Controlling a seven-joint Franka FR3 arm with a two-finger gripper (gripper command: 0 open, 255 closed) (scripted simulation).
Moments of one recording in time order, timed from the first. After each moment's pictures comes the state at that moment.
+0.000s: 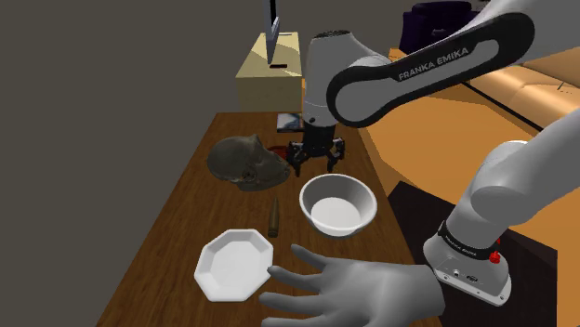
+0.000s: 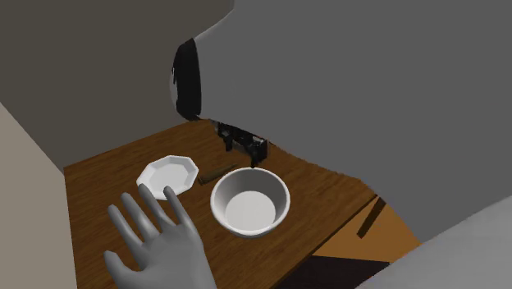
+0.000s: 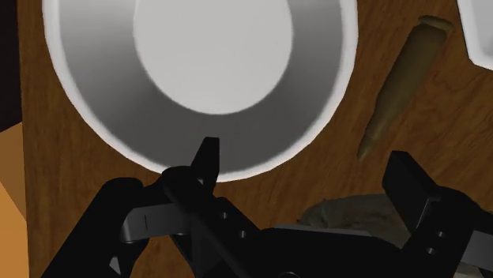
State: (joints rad) arm -0.04 -0.42 0.48 -2.47 0.28 2.13 0.87
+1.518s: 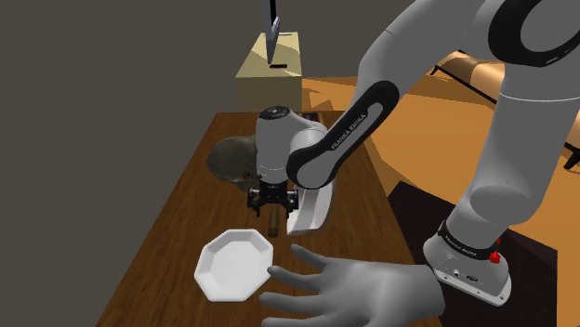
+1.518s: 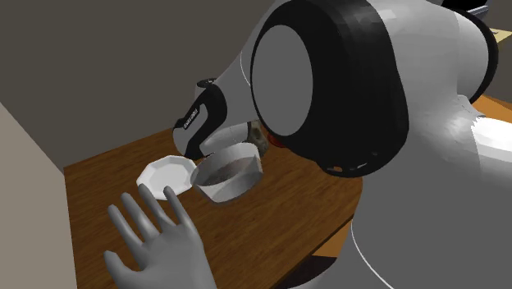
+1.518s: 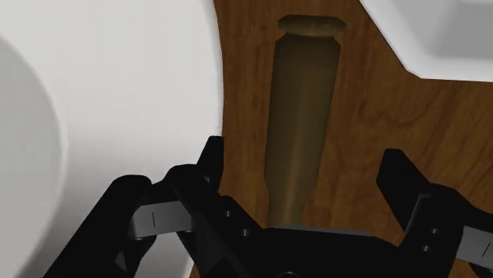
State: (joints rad) arm -0.05 0.22 0.63 -2.28 -0.13 2.52 1.51
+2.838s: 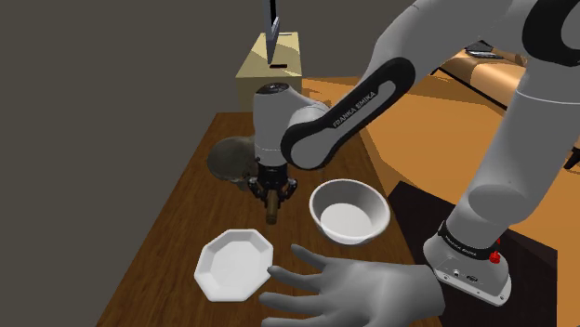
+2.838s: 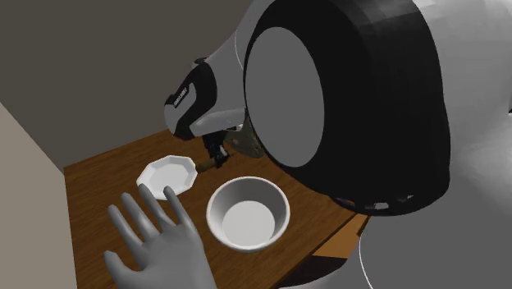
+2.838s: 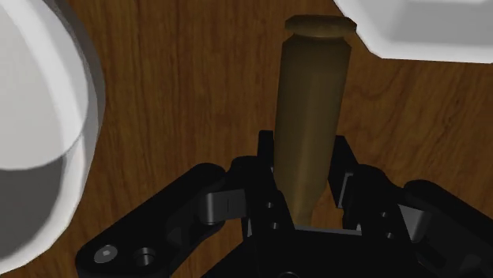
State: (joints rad) arm -0.08 0.11 0.66 -2.24 -0.02 2.39 1.43
